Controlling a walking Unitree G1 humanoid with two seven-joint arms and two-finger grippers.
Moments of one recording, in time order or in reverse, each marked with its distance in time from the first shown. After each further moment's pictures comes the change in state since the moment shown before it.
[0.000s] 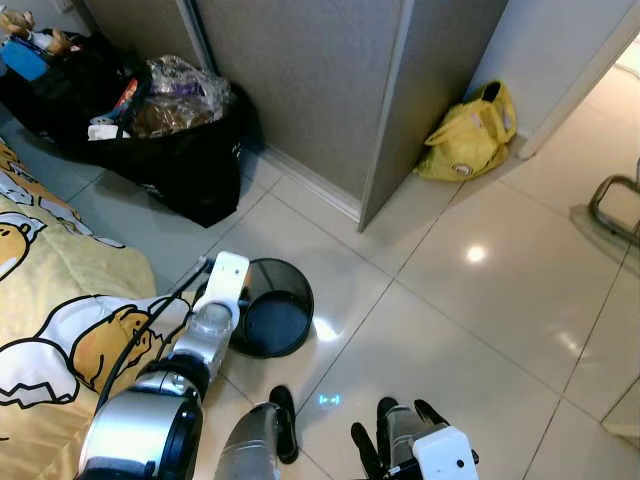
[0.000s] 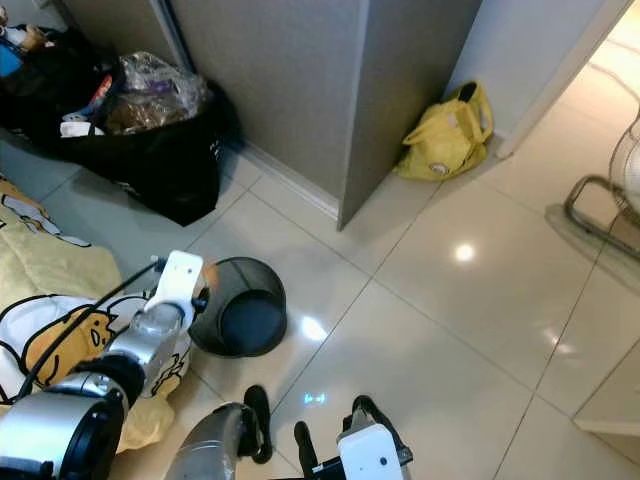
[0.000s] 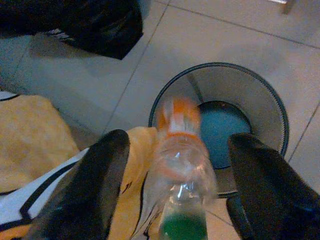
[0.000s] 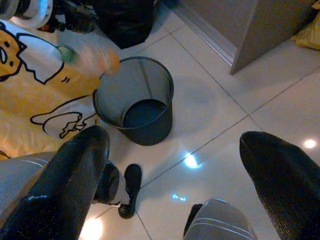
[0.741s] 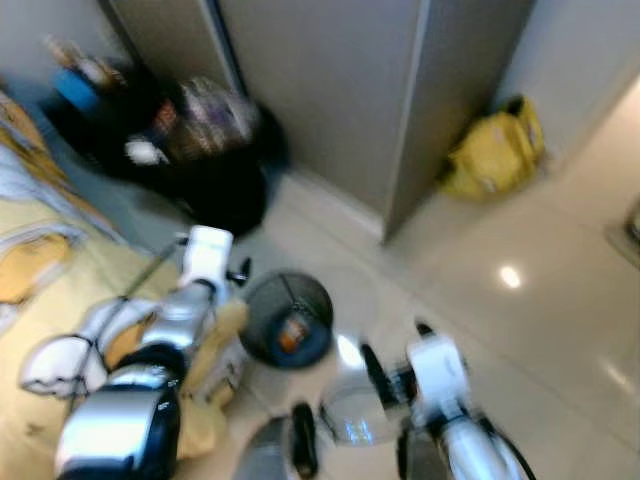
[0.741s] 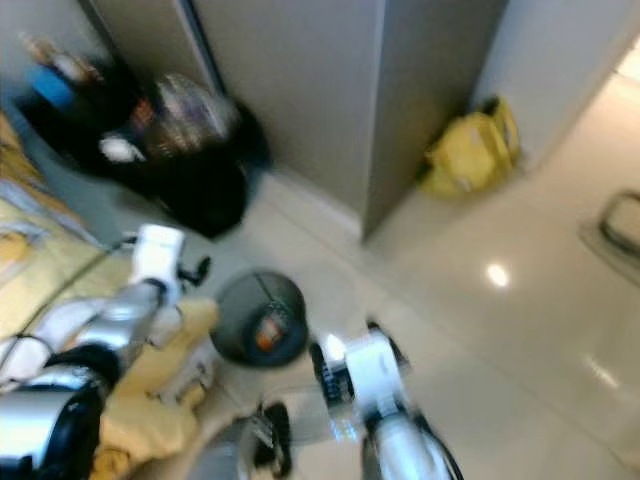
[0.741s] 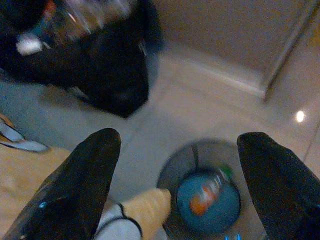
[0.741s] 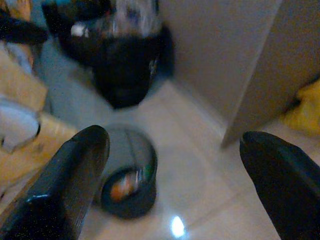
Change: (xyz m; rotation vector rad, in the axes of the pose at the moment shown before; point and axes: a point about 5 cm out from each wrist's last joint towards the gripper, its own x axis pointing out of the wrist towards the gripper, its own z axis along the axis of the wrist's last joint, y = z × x) left arm -0.002 0.036 0.027 -0.177 -0.234 -0.136; right arm 0.089 -0.046 0.037 -0.107 -0.195 -0.056
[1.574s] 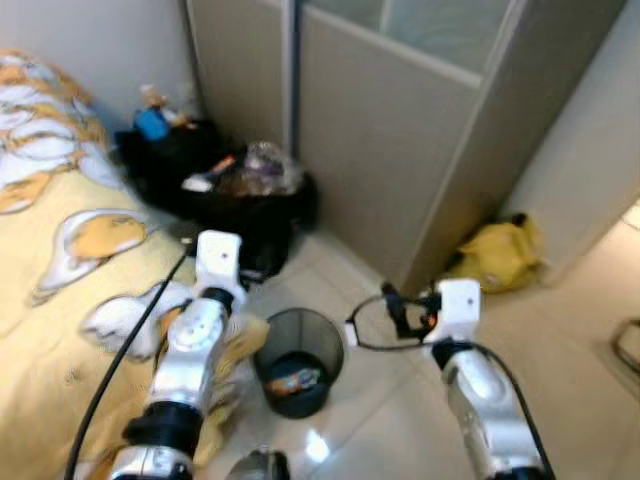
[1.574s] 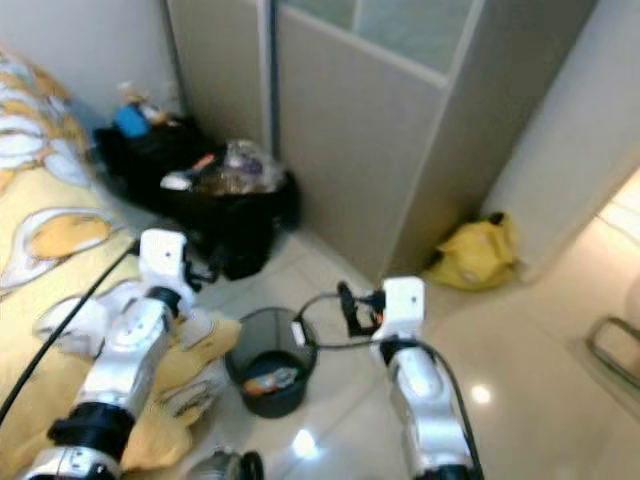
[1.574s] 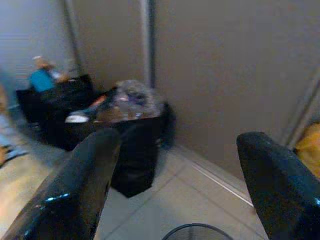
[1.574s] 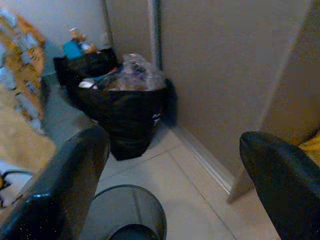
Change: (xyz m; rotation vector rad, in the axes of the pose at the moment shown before) left arm -0.032 -0.046 0.013 -0.039 -0.250 -0.026; right arm 0.057 -0.060 -0.013 0.224 0.002 -0.106
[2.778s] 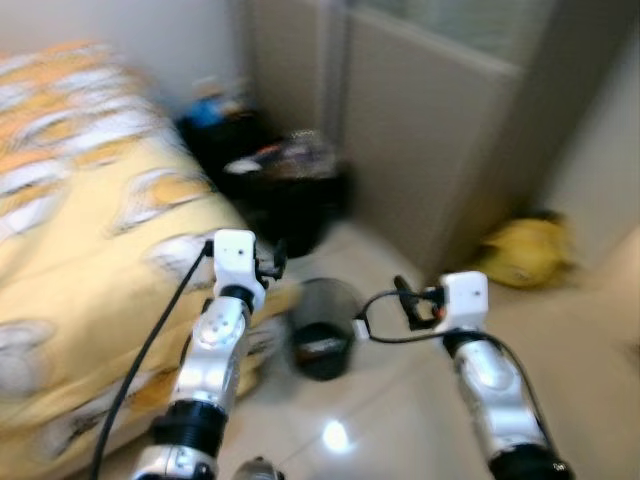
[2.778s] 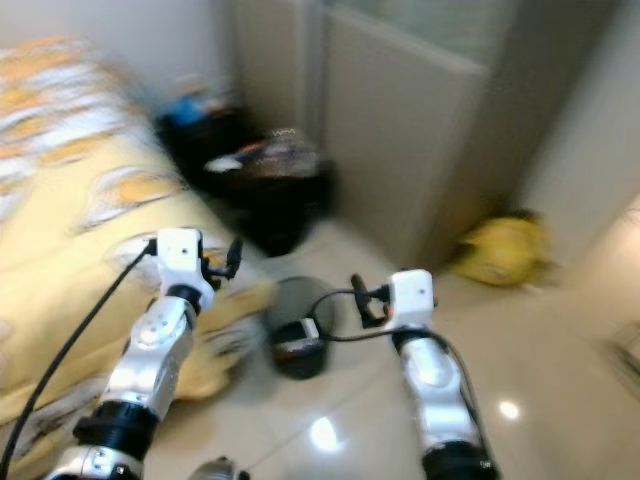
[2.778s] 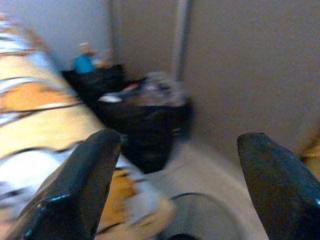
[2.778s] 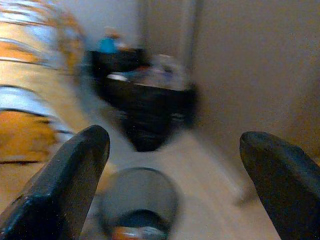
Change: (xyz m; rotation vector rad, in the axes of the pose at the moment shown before) left arm 0.005 -0.012 0.002 -0.064 0.011 0.056; right arm 0.015 0.000 -0.001 -0.070 -0.039 0.019
